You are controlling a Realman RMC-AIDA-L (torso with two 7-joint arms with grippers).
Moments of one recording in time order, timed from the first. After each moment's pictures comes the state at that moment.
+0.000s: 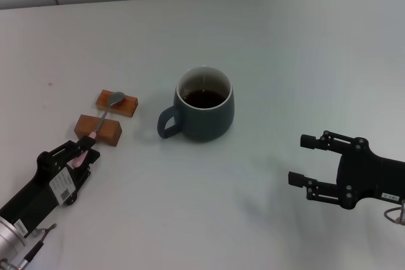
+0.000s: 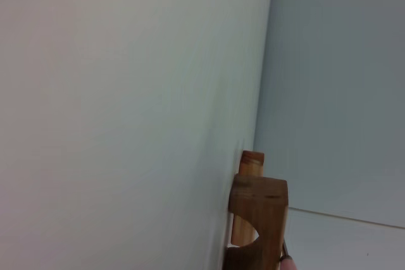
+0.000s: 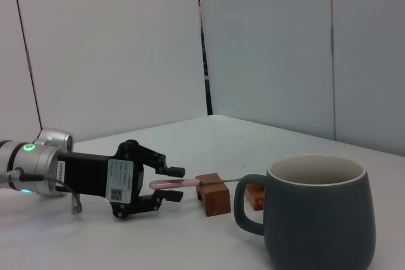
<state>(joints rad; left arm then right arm) -0.26 -2.07 0.59 -0.02 1.48 1.37 -2.03 0.37 2.07 -0.38 -0.39 -2.17 -1.66 0.78</state>
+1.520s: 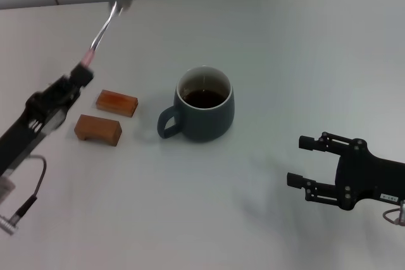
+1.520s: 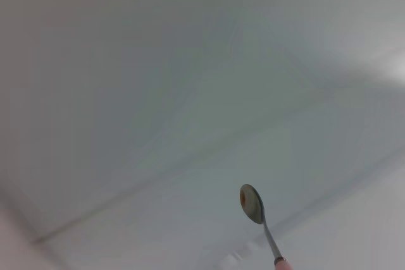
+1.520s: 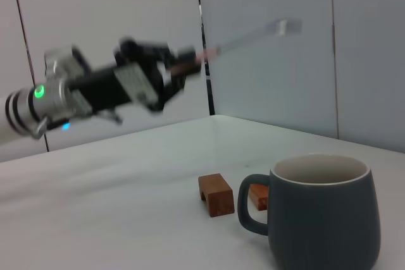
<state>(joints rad) -0.35 -2.07 0.53 0.08 1.48 1.69 -1.58 0.38 2.07 -0.38 -0.38 -2.17 -1.66 0.79</state>
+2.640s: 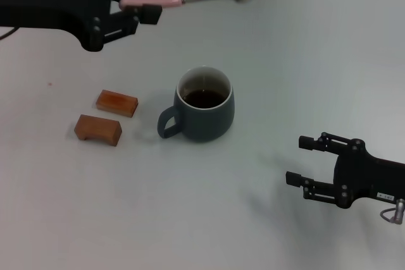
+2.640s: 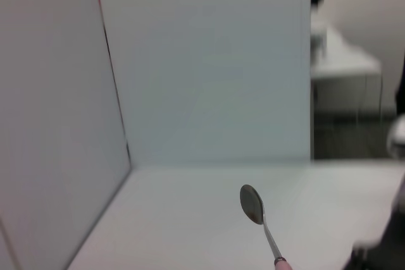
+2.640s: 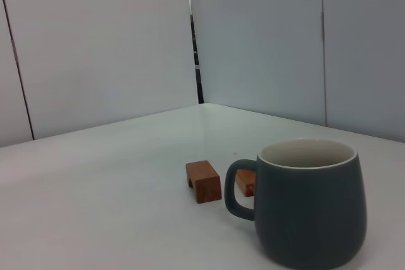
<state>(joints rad) -0.58 -2.05 0.85 1.34 1.91 1.77 -1.71 0.38 2.08 -0.38 -0.38 -2.17 -1.61 0.79</state>
